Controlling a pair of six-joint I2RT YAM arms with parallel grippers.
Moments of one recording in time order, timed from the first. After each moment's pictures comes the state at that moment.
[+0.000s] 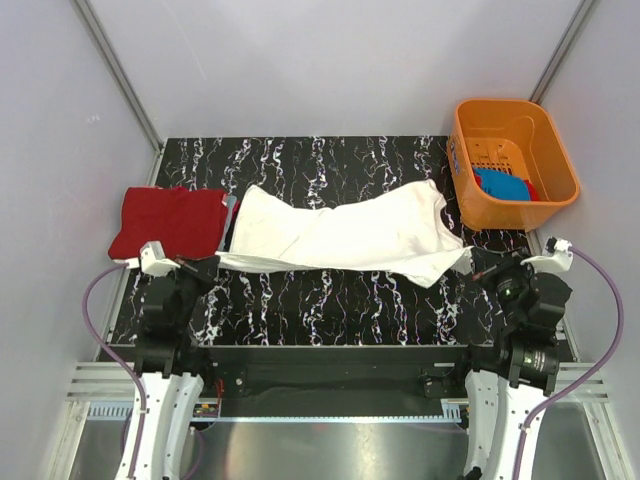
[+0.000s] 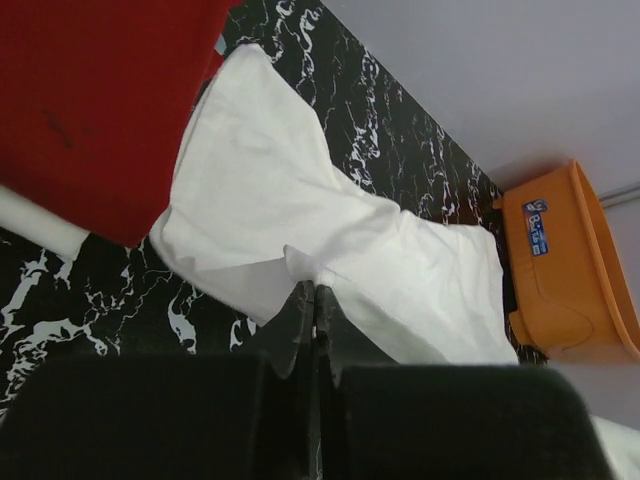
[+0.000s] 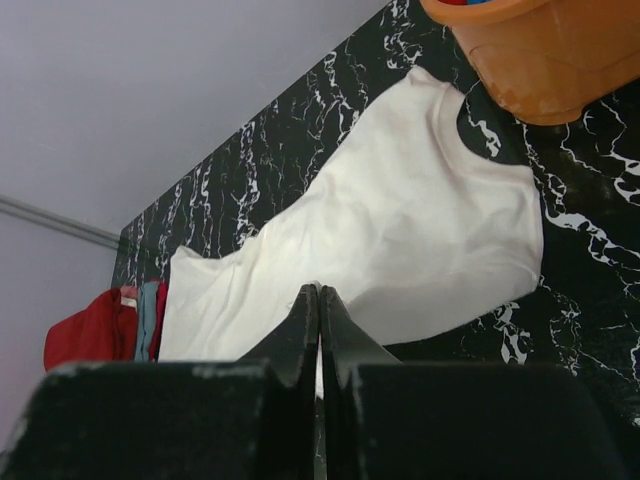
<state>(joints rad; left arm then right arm) -0.03 0.25 0.34 -0.29 0.06 -0.78 -0.26 0.29 0.67 -0.55 -0.28 0.65</state>
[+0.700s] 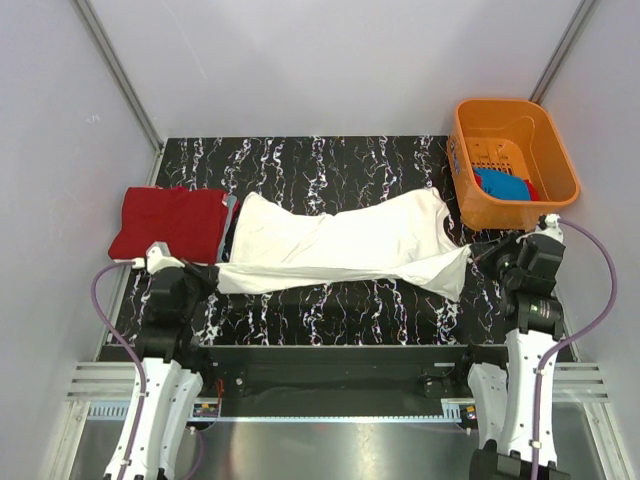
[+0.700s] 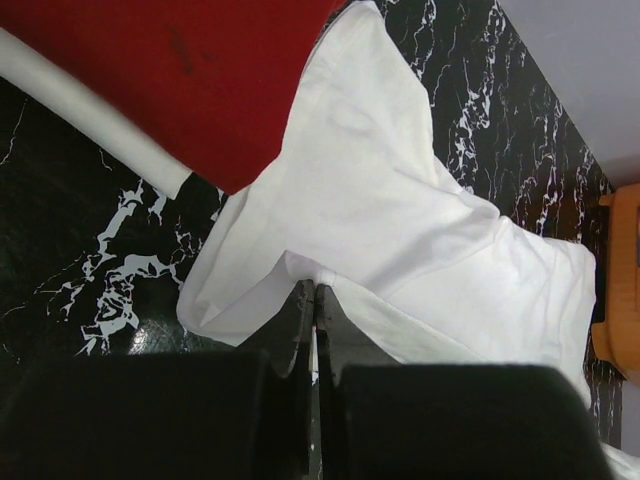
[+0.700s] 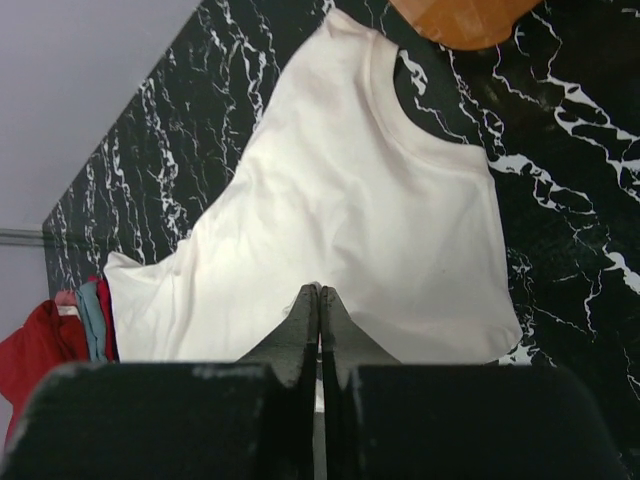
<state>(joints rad) -0.03 0.37 0.36 -0.43 -0.04 -0.78 -0.26 0.60 0.74 -0.59 -0.21 0.63</state>
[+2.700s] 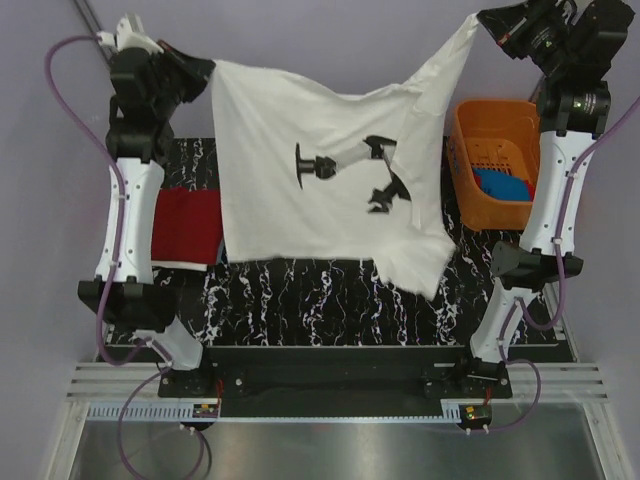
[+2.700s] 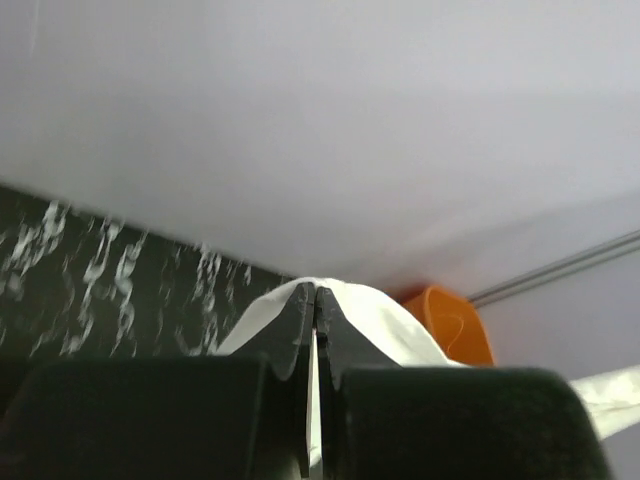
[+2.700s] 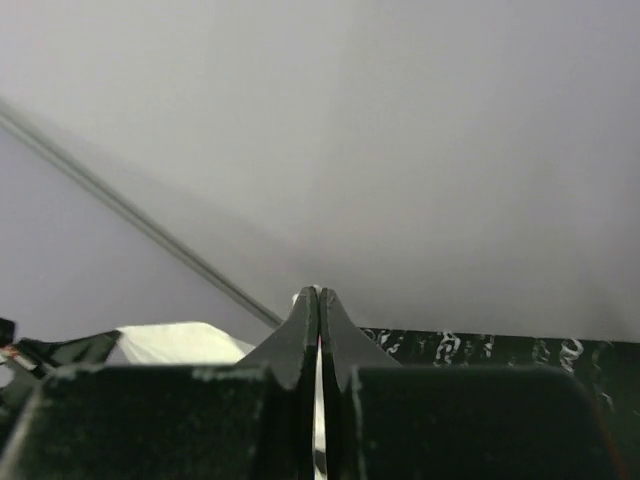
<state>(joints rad) -0.03 1.57 1.90 -0.37 0.16 -0.76 -0.11 2.03 2.83 -0.58 -0.54 0.73</state>
